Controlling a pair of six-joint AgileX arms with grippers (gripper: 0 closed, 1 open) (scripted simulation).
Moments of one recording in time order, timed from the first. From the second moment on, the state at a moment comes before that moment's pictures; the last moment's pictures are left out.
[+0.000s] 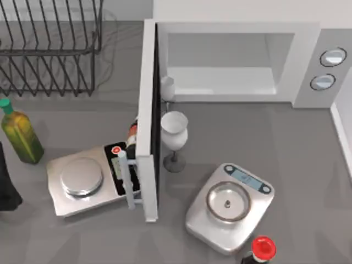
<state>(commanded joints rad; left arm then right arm) 0.00 0.00 0.00 0.00 0.00 0.00 0.00 0.00 0.00 0.00 0.00 0.00</state>
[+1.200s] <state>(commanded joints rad) 0.00 0.00 0.00 0.00 0.00 0.00 0.07 1.17 0.64 -0.88 0.00 -0.81</state>
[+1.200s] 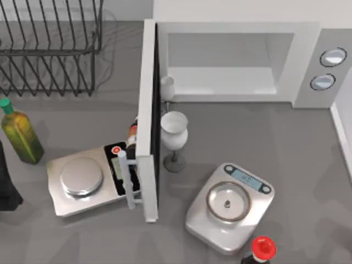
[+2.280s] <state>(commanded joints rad) 0.00 0.00 0.00 0.00 0.00 0.00 0.08 1.47 0.58 -0.66 0.01 -0.91</state>
